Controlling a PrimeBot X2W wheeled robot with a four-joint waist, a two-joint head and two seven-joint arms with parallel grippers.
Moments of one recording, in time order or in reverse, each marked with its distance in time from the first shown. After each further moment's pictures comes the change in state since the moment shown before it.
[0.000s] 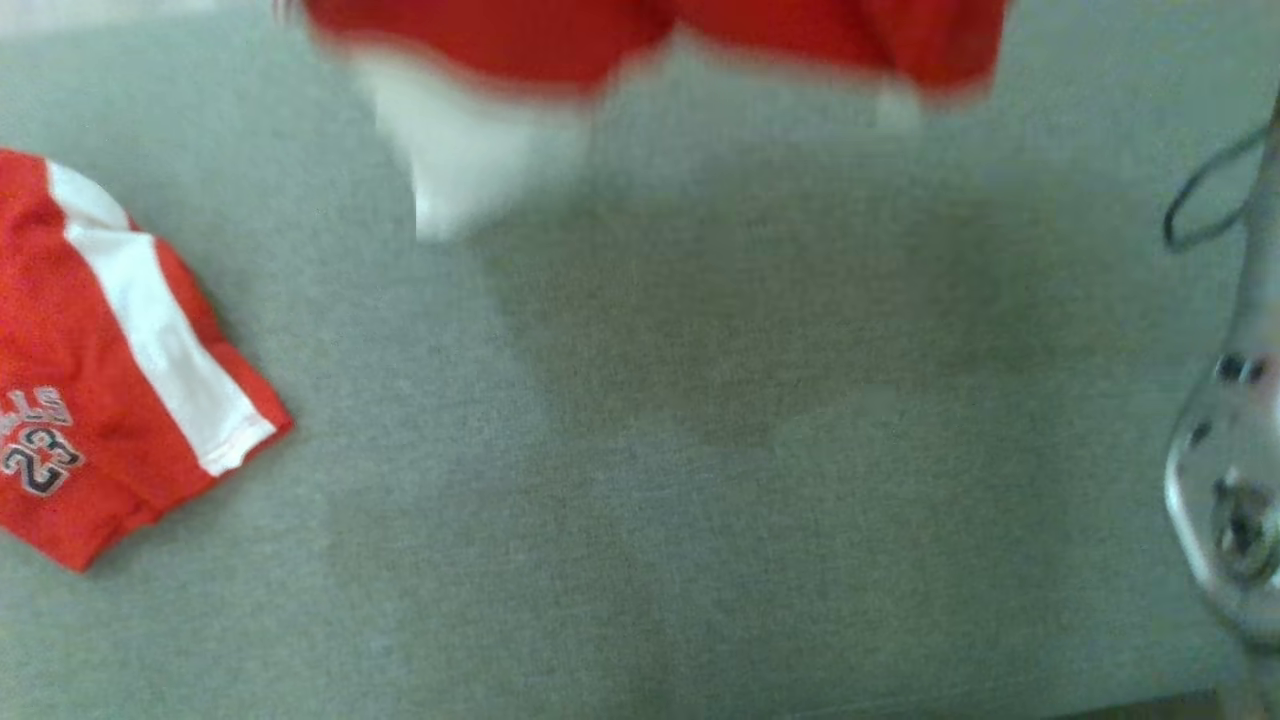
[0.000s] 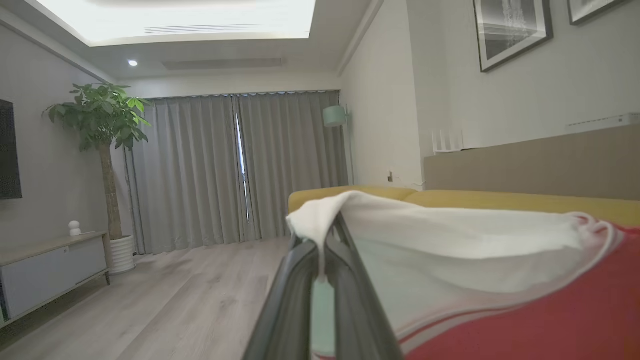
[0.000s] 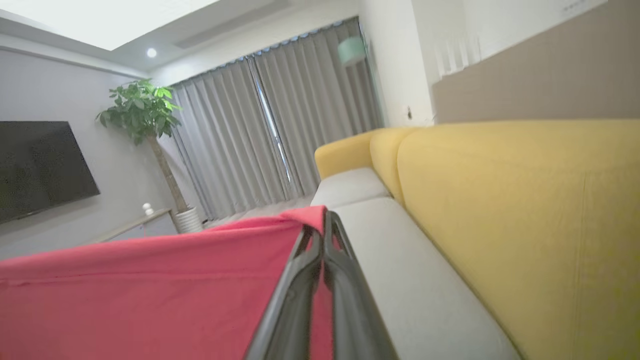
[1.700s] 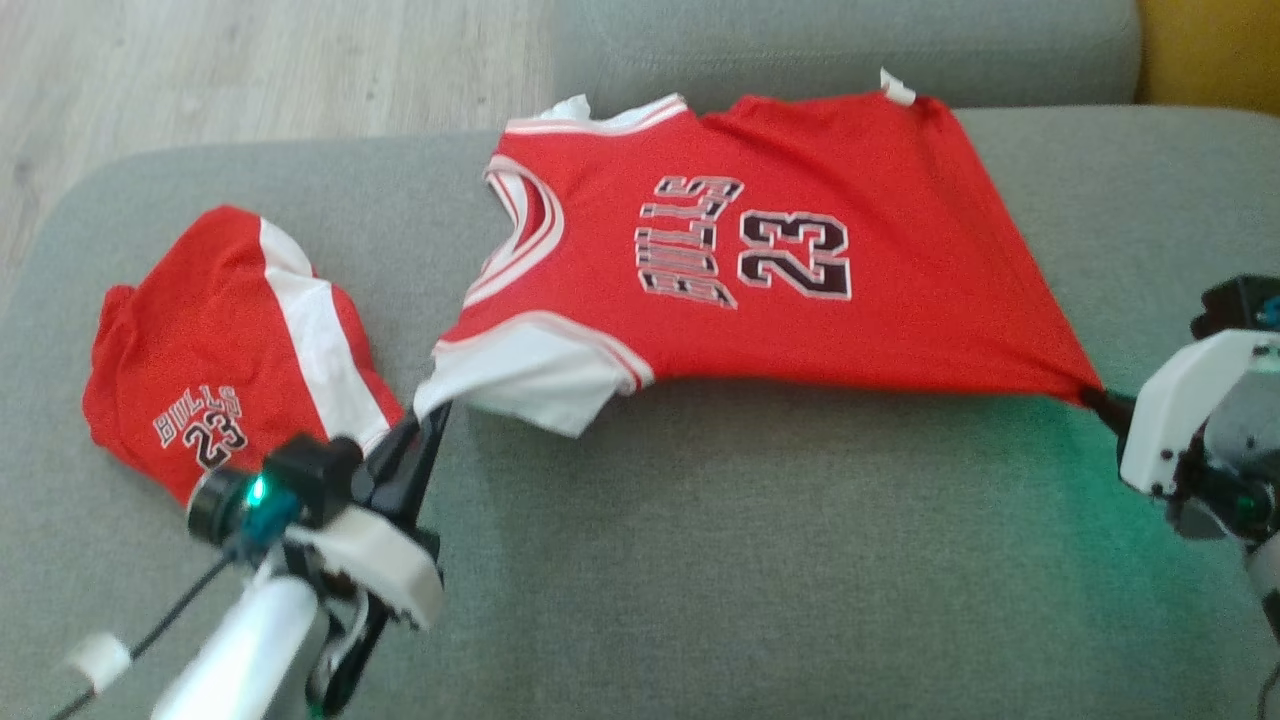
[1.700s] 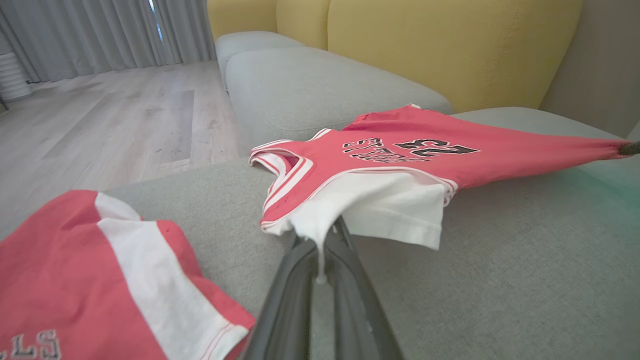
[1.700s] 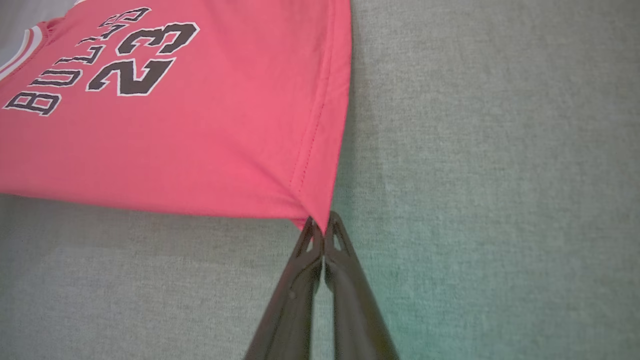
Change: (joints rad) left arm 0.972 -0.035 -0.287 -0.177 -0.040 -0.016 -0.142; right arm 0.696 -0.421 0.500 0.226 0.452 0.000 0.272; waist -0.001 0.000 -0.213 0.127
